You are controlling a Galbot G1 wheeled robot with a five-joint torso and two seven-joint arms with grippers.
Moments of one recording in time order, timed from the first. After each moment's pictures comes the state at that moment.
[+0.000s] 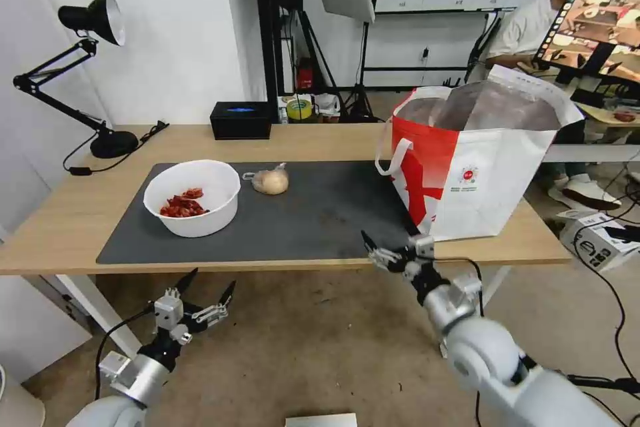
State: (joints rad) left arm 1.62 -1.21 -0.69 -1.90 -0.44 -0.17 0.40; right arm -1.02 0.89 -0.01 1.93 0.65 0.00 0.16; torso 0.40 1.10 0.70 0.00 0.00
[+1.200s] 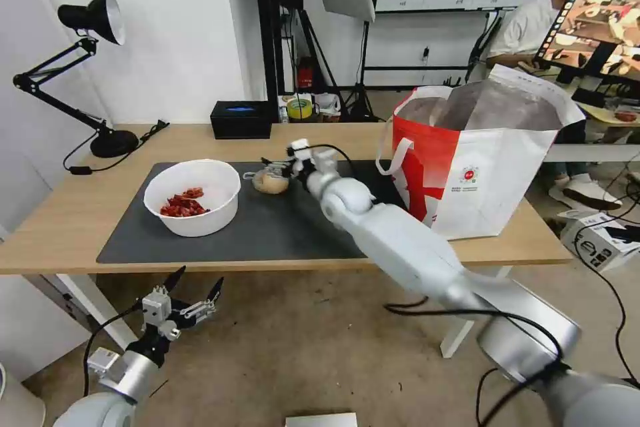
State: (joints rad) left arm 1.61 -1.20 -0.73 -1.87 -0.46 -0.17 0.40; right arm -0.16 1.47 -0.43 1.02 0.81 -0.24 0.04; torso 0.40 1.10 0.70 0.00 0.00
